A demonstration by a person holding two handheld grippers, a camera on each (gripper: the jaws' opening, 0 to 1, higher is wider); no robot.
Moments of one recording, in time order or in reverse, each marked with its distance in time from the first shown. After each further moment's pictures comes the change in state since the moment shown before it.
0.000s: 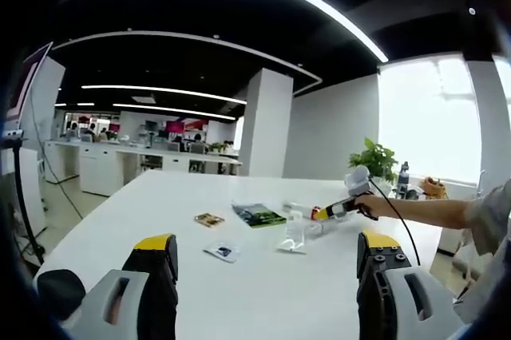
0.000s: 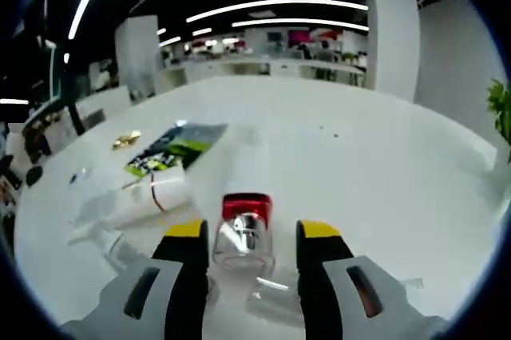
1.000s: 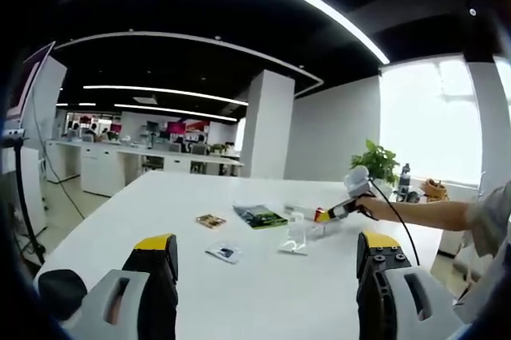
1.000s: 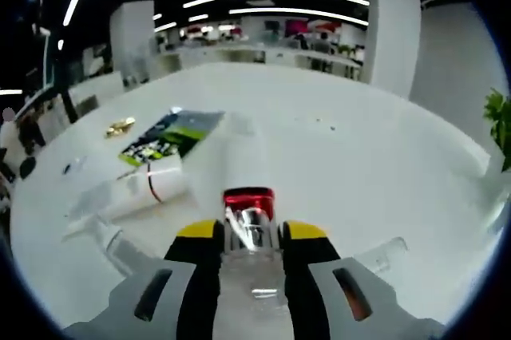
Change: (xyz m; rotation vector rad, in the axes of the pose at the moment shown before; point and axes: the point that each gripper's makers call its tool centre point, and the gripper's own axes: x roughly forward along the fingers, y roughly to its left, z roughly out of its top) left arm -0.001 0.002 0.002 -0.004 -0.009 0.007; right arm -0.009 0.001 -0.003 -0.030 0.071 -0.034
